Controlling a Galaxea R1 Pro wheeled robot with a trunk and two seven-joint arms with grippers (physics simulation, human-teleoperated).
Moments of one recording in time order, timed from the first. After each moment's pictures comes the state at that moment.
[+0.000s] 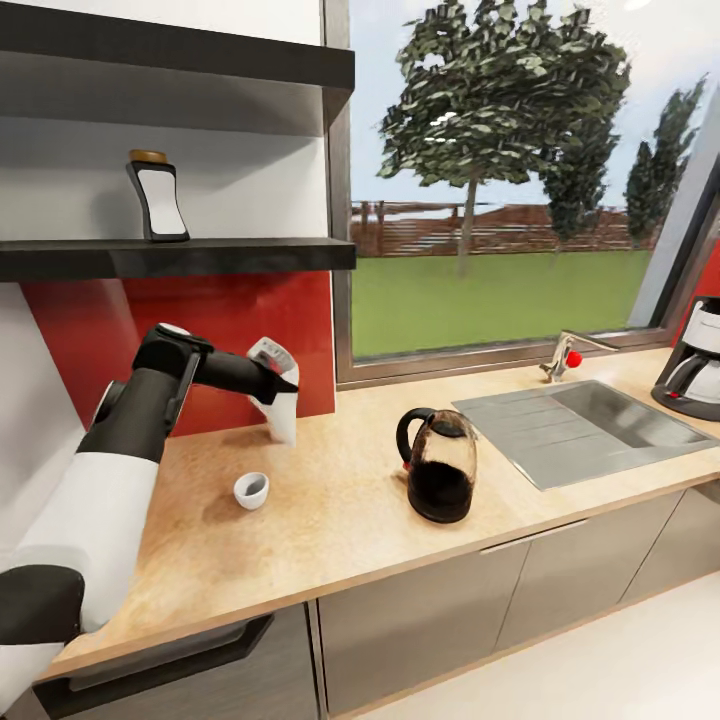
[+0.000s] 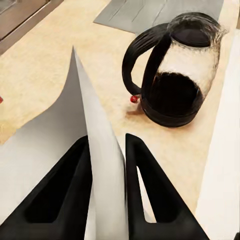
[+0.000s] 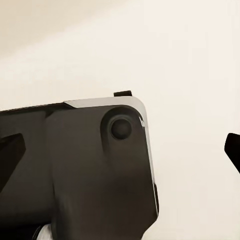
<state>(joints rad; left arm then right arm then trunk) -1.13 0.09 -0.08 -1.14 -0.56 0.88 -1.33 0.00 0.00 -0.12 -0.18 -0.02 -0.20 0.00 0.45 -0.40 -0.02</state>
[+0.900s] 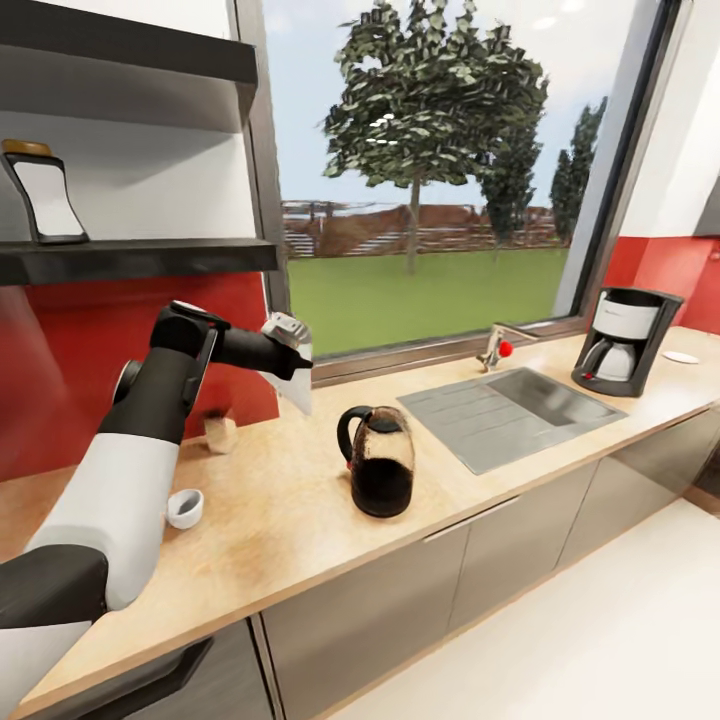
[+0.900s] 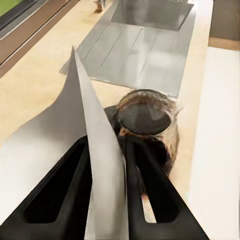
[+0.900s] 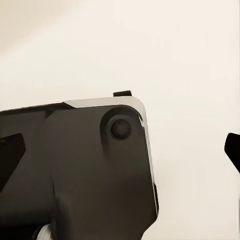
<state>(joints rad) -1.19 0.01 -0.07 -1.14 -0.55 0.94 -1.22 0.00 0.00 -0.12 -0.18 -0.02 -0.20 0.00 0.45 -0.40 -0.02</state>
